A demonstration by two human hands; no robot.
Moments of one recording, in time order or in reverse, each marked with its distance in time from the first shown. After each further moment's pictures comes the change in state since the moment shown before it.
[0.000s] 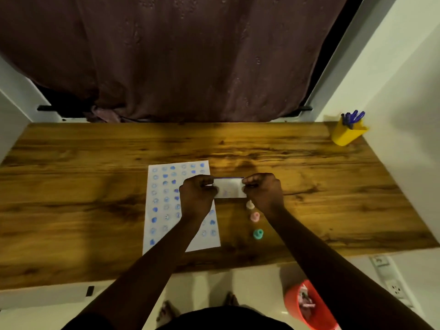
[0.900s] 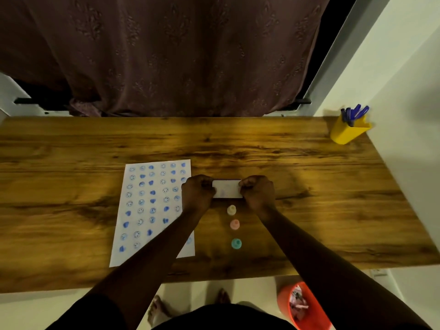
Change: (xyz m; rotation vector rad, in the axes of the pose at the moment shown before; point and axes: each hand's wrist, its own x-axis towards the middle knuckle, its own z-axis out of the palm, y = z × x) left_hand 0.027 -0.001 0.086 0.210 -0.034 -0.056; right_hand 0.073 0.066 -0.003 -0.110 -0.077 0.017
